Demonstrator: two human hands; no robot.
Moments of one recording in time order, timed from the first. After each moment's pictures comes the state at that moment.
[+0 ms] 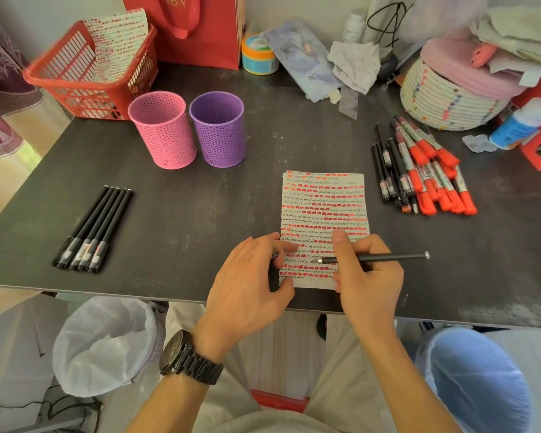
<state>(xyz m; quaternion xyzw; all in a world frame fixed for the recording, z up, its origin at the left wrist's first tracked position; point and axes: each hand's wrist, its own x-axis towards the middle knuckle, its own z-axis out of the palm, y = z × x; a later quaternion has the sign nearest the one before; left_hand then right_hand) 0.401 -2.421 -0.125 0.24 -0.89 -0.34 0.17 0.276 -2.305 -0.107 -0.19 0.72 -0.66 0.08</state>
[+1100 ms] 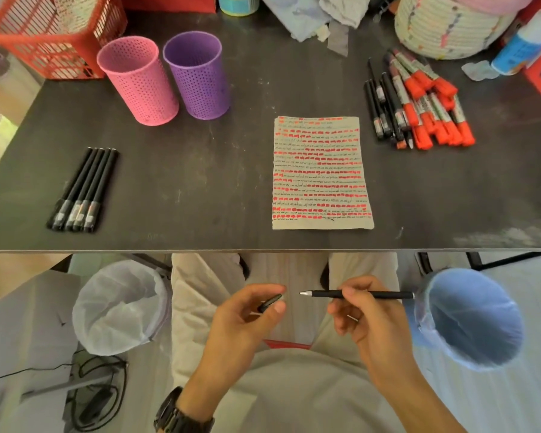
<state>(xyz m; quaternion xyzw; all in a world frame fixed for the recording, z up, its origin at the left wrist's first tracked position) 0.481 -2.334 -0.158 0.39 -0.59 -0.69 0.14 0.342 -2.201 -0.140 -0.04 0.60 -0.71 0.37</state>
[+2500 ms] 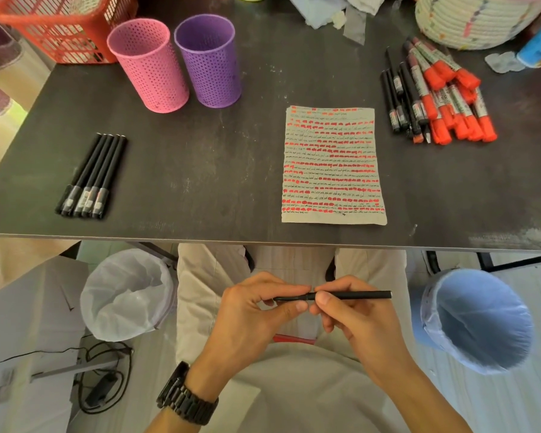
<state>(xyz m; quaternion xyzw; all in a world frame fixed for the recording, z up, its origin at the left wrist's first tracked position) 0.475 -2.343 -0.150 0.29 -0.73 -0.60 0.15 0.346 -2.210 -0.141 -0.16 0.63 -0.63 0.42</state>
